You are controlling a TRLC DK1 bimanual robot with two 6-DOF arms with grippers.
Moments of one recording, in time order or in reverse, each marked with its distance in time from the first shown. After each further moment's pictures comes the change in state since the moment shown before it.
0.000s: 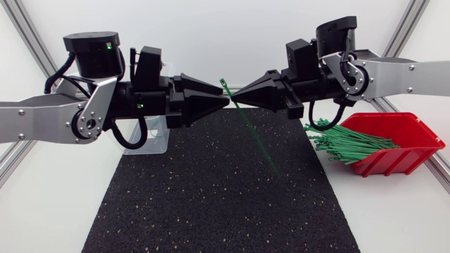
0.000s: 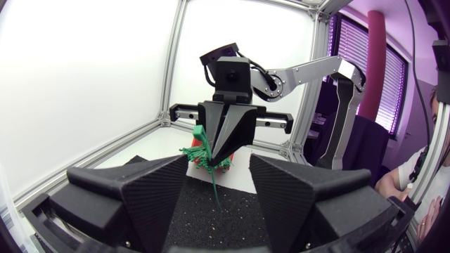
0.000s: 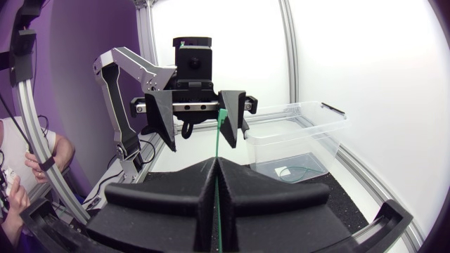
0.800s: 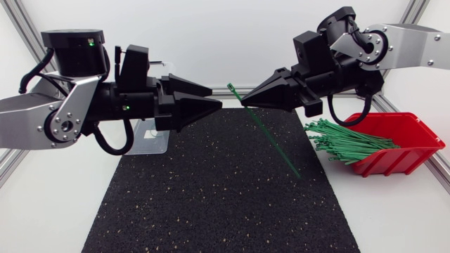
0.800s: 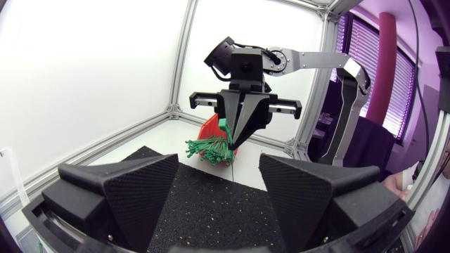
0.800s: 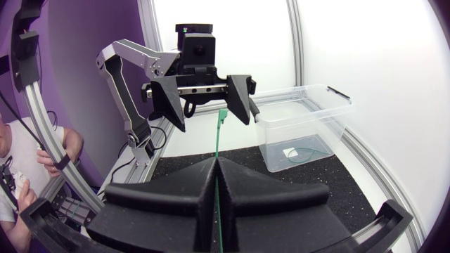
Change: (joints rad) left arm 0.015 -0.107 -0.036 -0.132 -0.048 0.021; right arm -0.022 -0.017 0.163 -0.619 0.035 -0.386
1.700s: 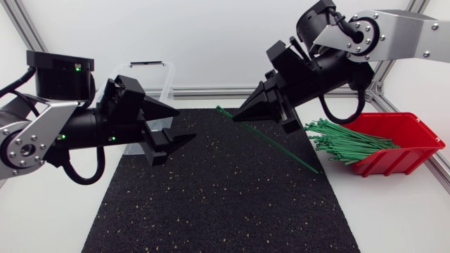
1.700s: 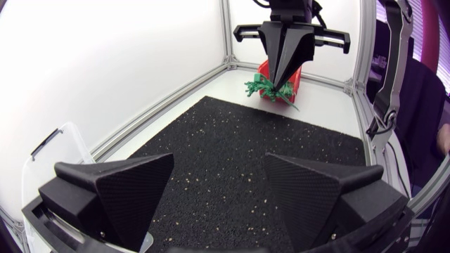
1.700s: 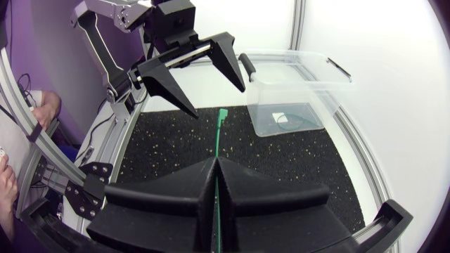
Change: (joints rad) left arm -0.009 -0.199 -0.119 -0.340 -0.415 0.360; right arm 0.119 -0.009 0.063 -0.131 0.346 -0.093
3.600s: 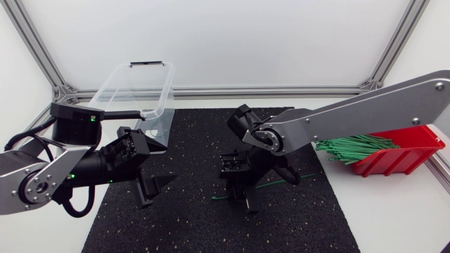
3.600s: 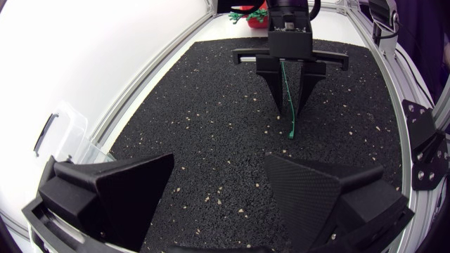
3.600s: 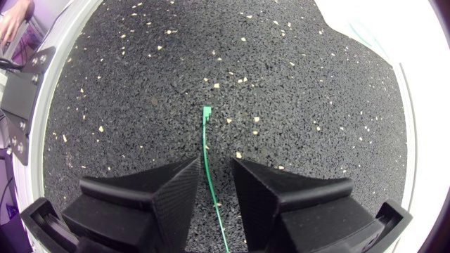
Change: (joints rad) left arm 0.045 0.000 -0.219 -0.008 -0.109 0.391; right arm 0.298 0.257 -0.302 0.309 0.583 -0.089
